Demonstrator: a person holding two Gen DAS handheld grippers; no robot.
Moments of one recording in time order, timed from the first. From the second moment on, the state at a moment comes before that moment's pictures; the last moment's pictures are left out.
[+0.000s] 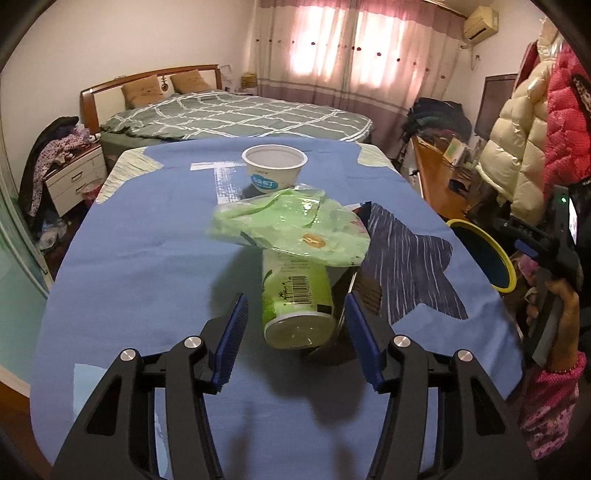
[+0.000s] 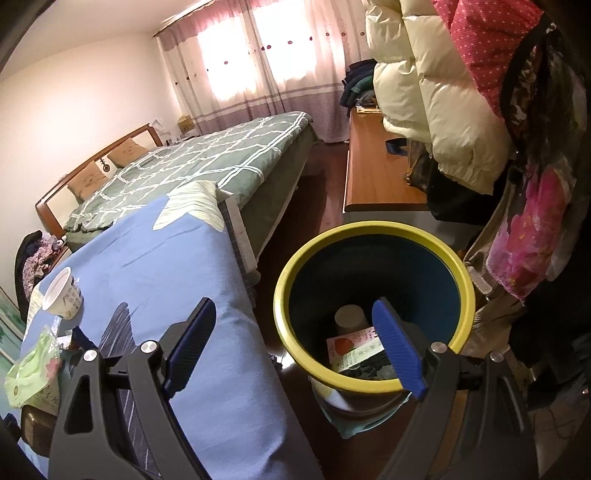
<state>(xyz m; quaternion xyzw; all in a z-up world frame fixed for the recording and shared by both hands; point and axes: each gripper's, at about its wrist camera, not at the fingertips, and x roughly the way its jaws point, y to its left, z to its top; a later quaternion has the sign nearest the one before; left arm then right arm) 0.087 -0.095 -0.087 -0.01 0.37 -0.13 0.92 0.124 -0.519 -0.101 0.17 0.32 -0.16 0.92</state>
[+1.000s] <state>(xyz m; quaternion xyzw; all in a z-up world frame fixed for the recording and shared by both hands) 0.114 -0.106 -0.132 -0.02 0.41 -0.13 0.90 0.133 -0.501 -0.105 0.17 0.33 -0.12 0.92</state>
